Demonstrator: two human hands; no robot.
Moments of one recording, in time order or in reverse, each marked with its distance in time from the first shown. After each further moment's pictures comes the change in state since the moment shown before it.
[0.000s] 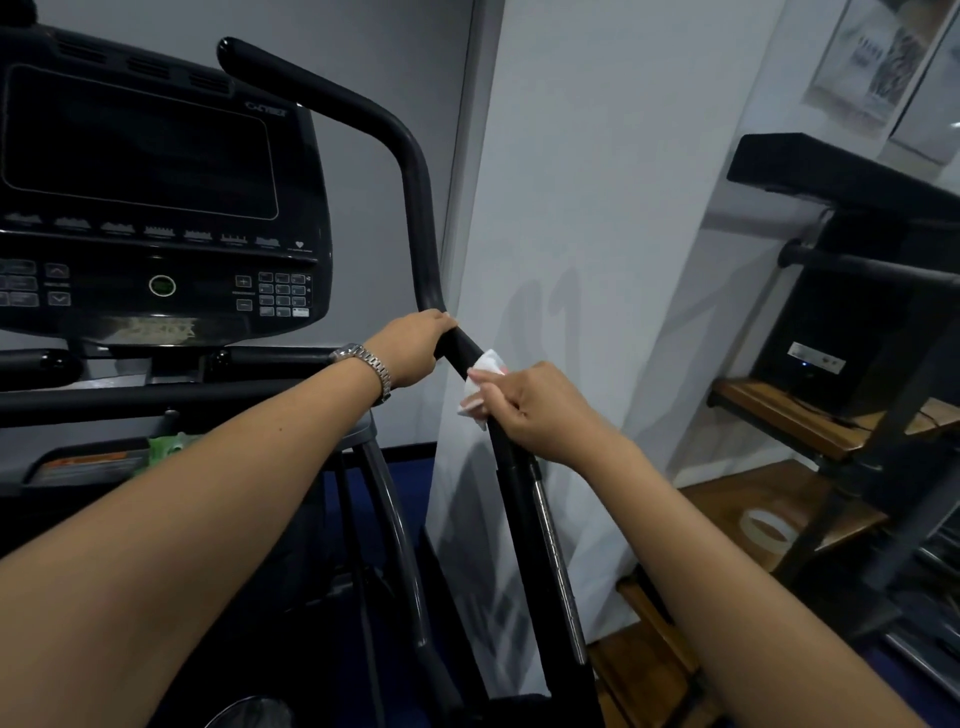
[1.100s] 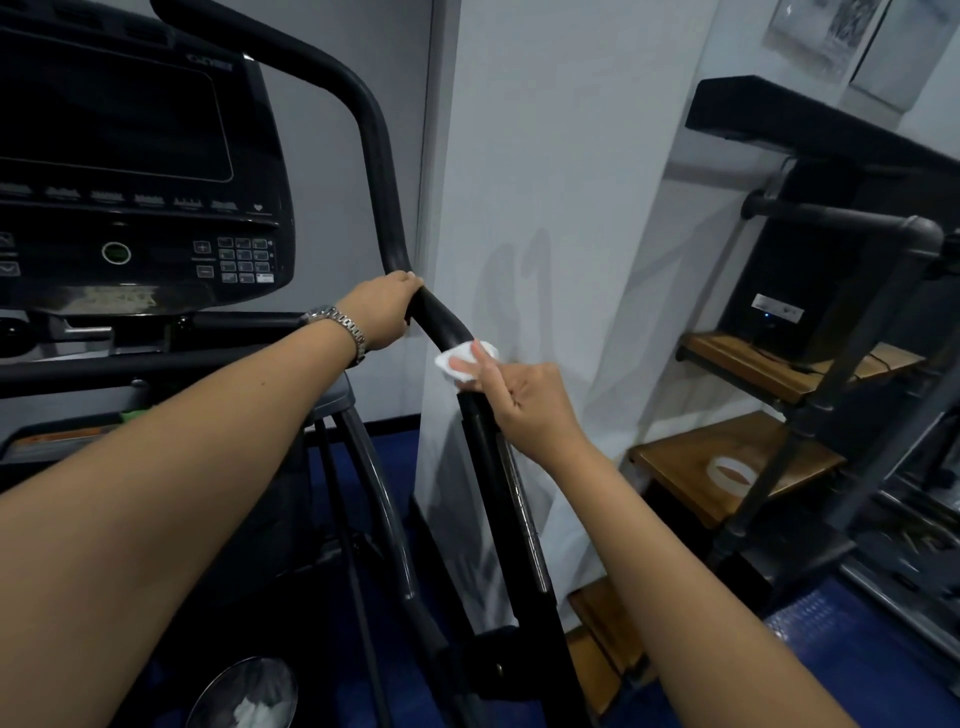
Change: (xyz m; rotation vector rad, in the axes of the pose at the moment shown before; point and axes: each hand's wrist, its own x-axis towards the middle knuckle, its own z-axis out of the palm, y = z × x) left_hand 0.000 0.012 0.005 0.082 -0.011 -0.045; right_hand -0.054 0.006 0.018 0.262 0.326 0.108
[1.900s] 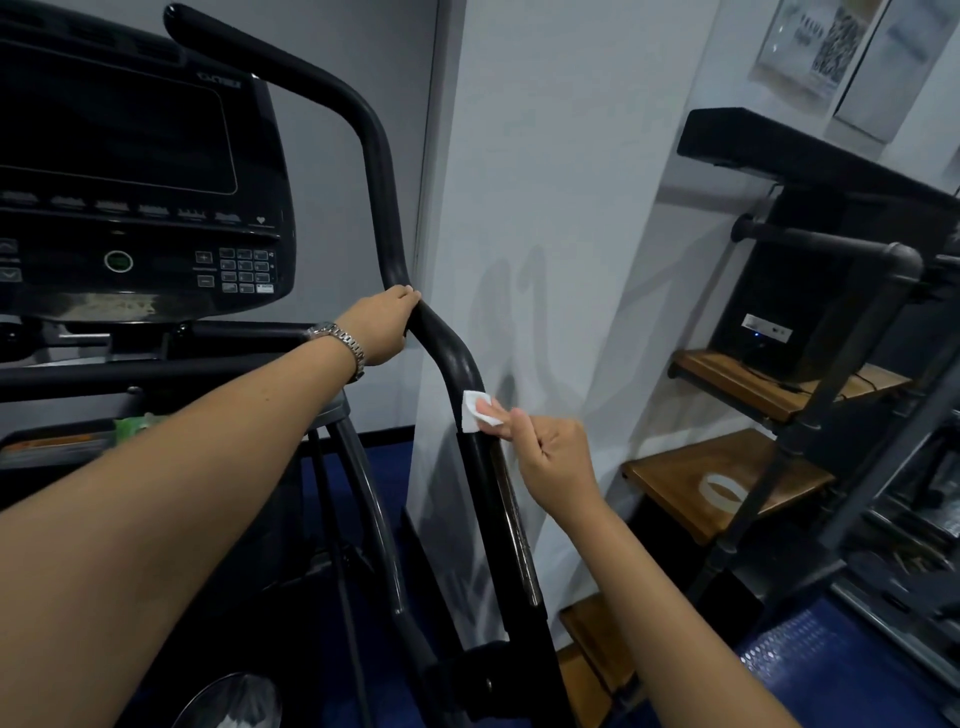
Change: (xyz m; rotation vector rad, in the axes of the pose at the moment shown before) left_hand 0.004 -0.003 0.009 0.019 0.024 -0.004; right_hand -0.041 0.007 -0.010 0.270 0.063 0.150
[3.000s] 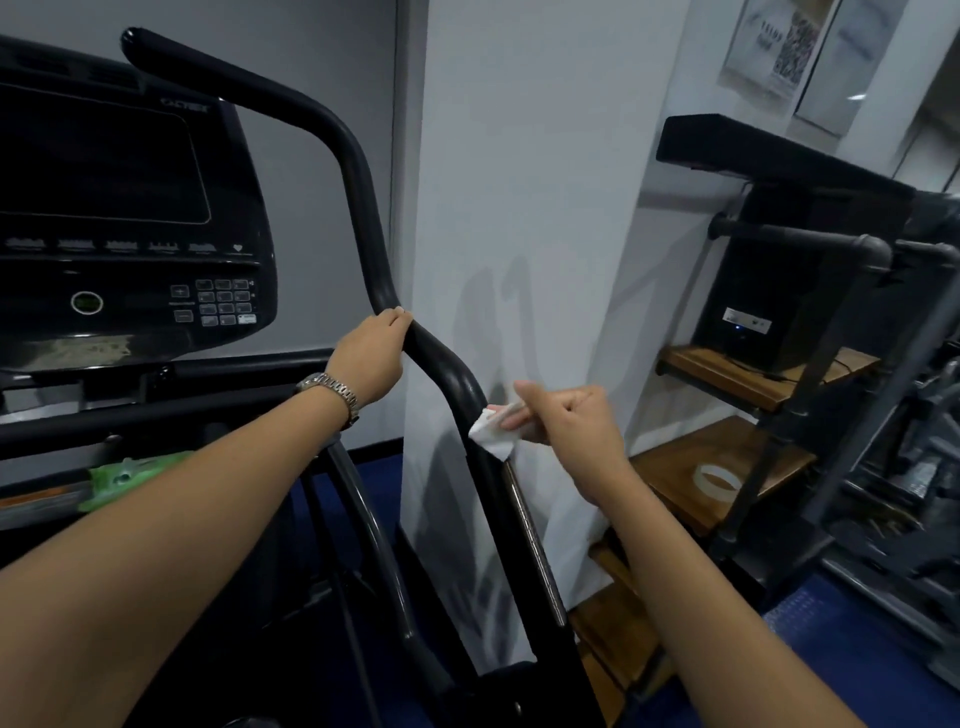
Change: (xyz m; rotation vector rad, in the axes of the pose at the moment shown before) left_hand -0.004 -0.007 0.018 -0.095 0.176 0.021; right_hand 0.032 -0.043 -0.011 0.349 0.014 0.306
